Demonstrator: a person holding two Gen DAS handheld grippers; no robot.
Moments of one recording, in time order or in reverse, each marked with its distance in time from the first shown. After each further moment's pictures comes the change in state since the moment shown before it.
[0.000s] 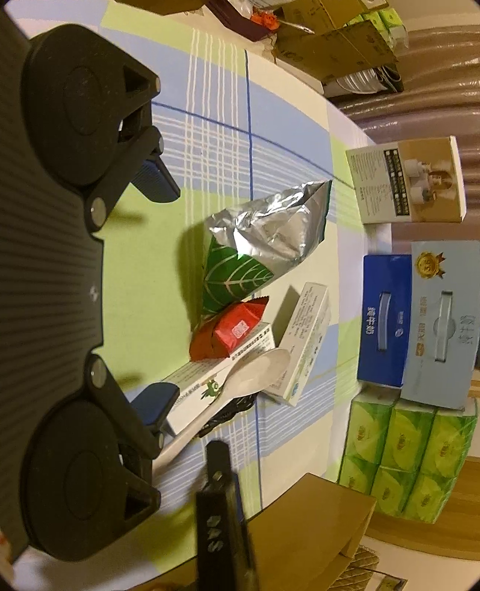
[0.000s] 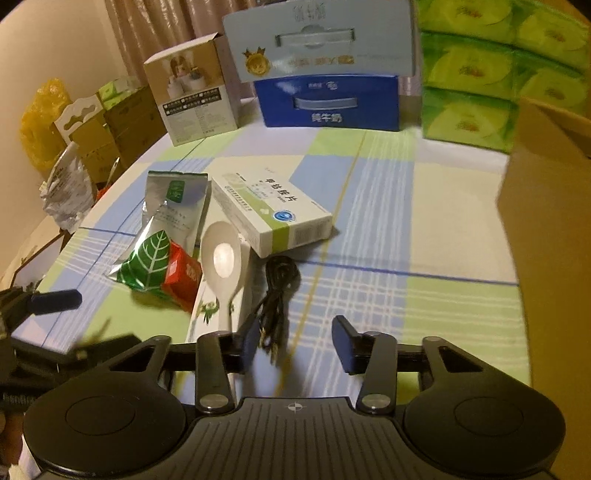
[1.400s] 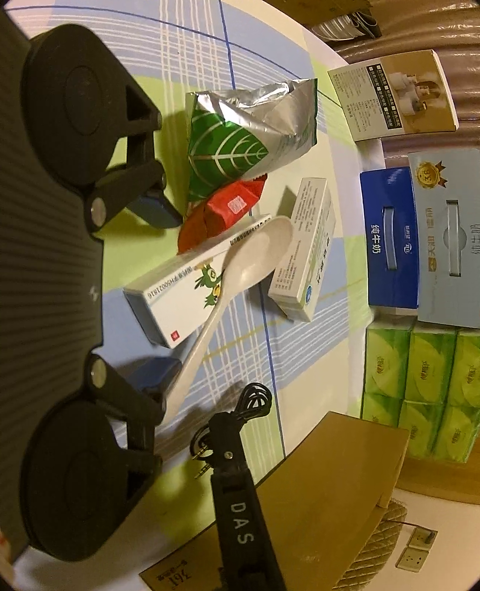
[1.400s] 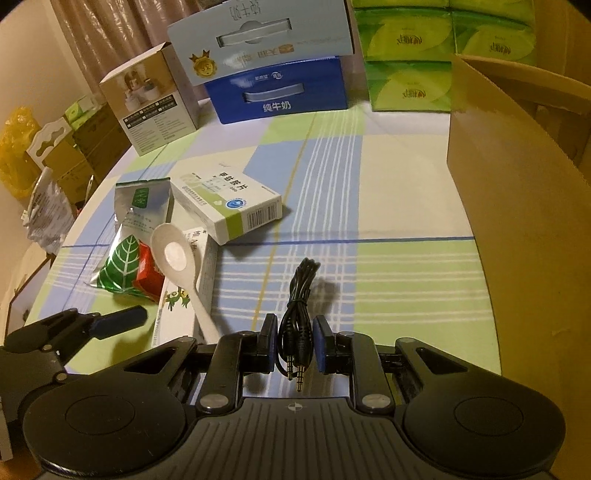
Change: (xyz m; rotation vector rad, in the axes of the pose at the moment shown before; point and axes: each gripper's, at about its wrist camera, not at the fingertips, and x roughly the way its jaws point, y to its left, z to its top) left arm 0.031 -0.063 -0.003 0.106 -0.019 -0.109; right arm -0.030 -0.029 -0.015 0.152 0.029 -0.052
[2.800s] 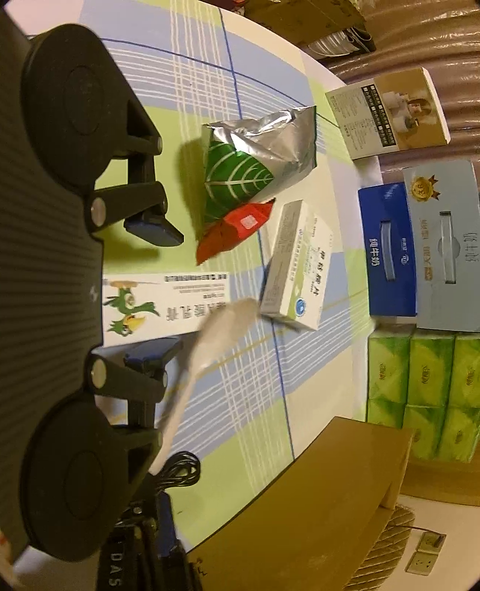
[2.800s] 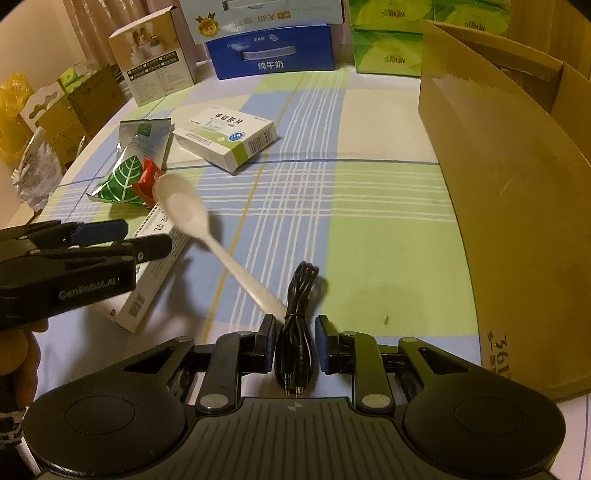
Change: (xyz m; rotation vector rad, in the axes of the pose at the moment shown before) left arm -0.027 0.001 -0.008 0.020 0.016 0.051; right arm -0.032 0.004 -0.065 -0.050 0.065 -0.081
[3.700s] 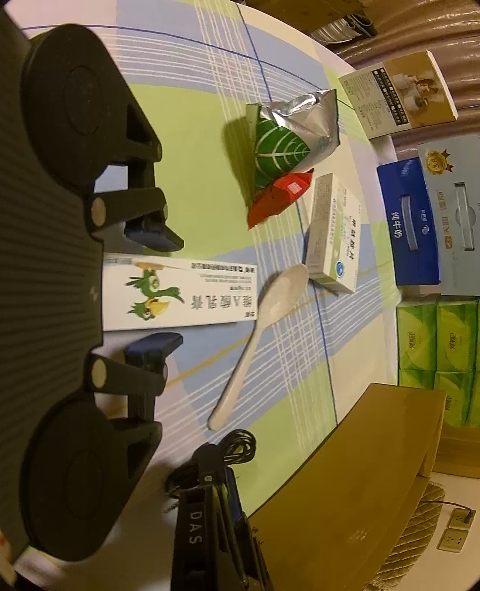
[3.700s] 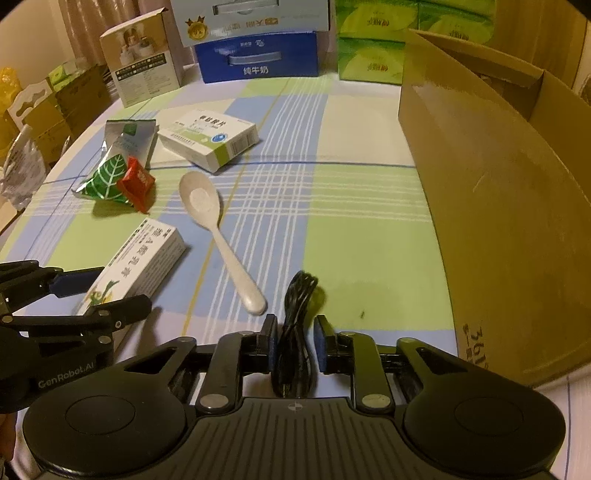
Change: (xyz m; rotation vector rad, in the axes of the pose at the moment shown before) left arm -0.016 -0.028 -0.026 0.056 0.054 -0.022; right arm -0.004 0.000 -0.008 -0.014 -0.033 -0.078
